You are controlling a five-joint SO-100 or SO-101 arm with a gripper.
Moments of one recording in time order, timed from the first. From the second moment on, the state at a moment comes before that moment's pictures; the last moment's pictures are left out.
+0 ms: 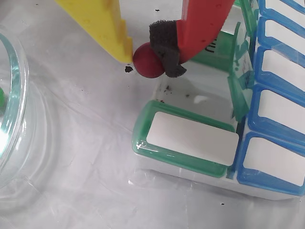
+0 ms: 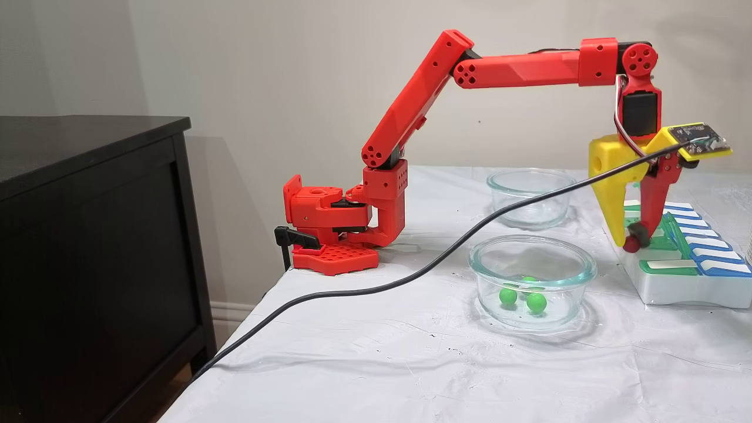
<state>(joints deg) 7.1 76.2 54.3 84.7 -32.0</state>
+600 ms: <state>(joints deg) 7.6 74.2 47.7 84.7 -29.4</state>
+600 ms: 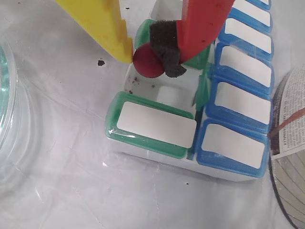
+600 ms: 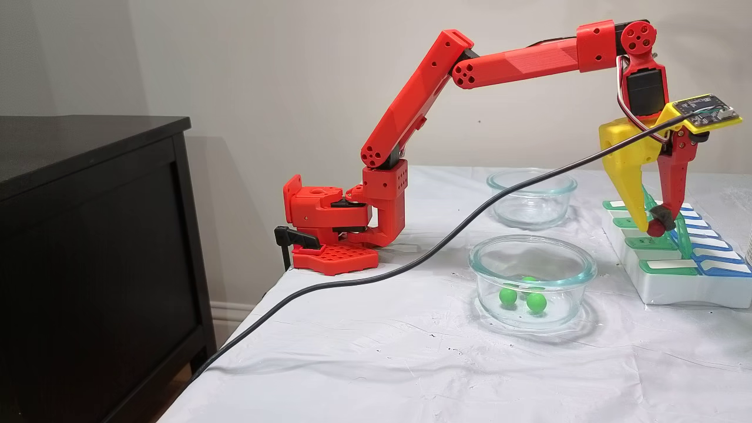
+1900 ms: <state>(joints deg) 7.5 73.6 46.0 88.0 -33.5</state>
